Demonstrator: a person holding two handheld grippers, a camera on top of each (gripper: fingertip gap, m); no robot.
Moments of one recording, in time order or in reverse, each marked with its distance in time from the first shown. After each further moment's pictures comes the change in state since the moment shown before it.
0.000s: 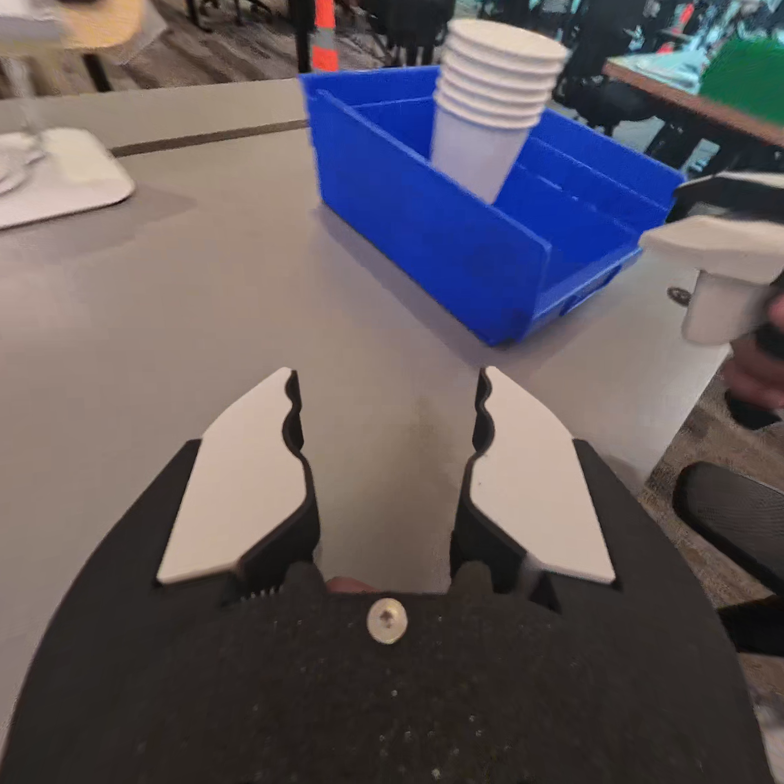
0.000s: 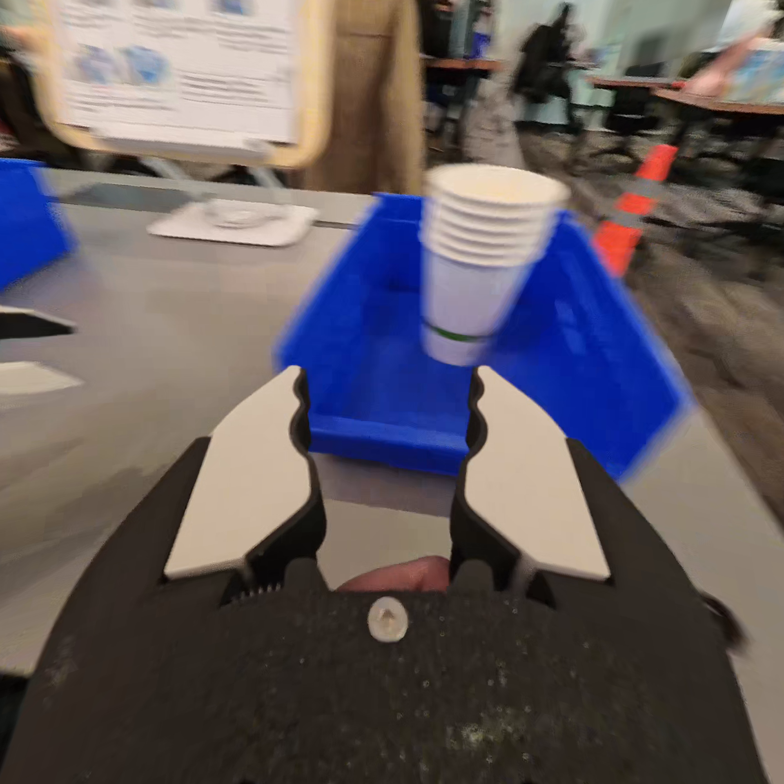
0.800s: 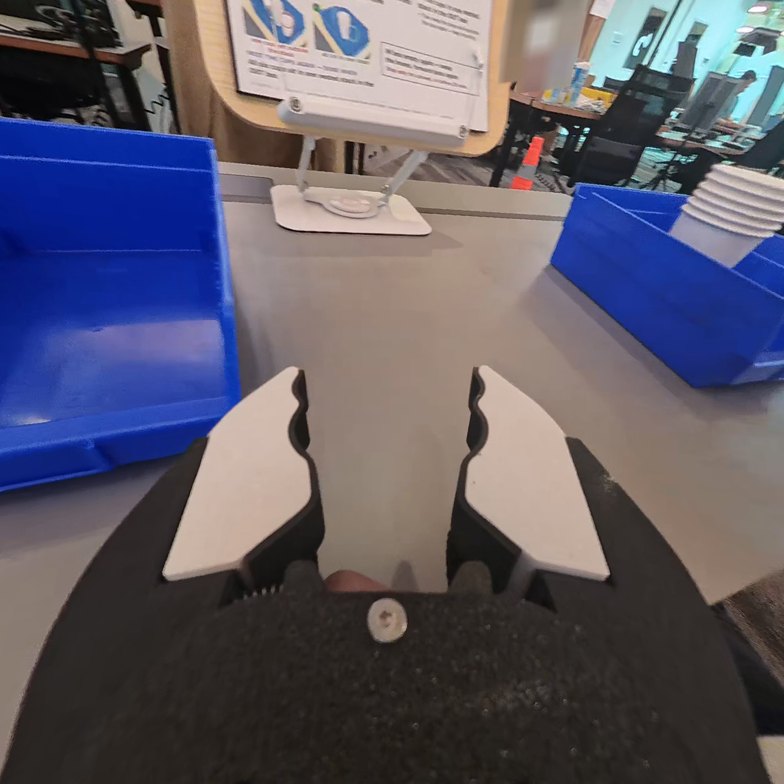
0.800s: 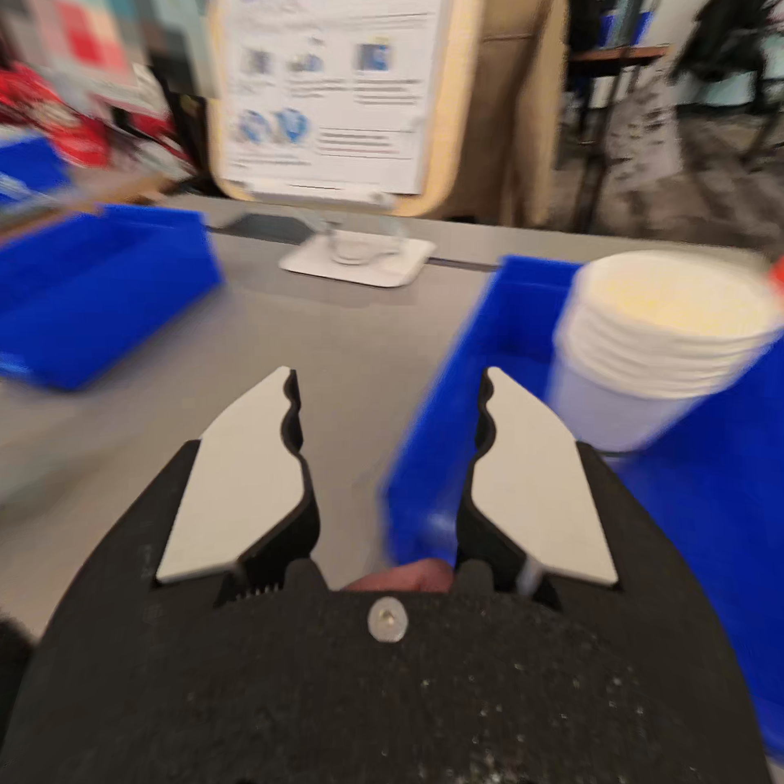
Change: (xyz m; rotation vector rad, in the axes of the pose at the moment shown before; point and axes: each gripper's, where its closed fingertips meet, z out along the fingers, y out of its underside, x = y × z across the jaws) left arm -0.145 0.030 -0.146 0.226 -0.392 -0.147; right arm -0.066 -0.053 0.051 -0.001 -0.320 0.030
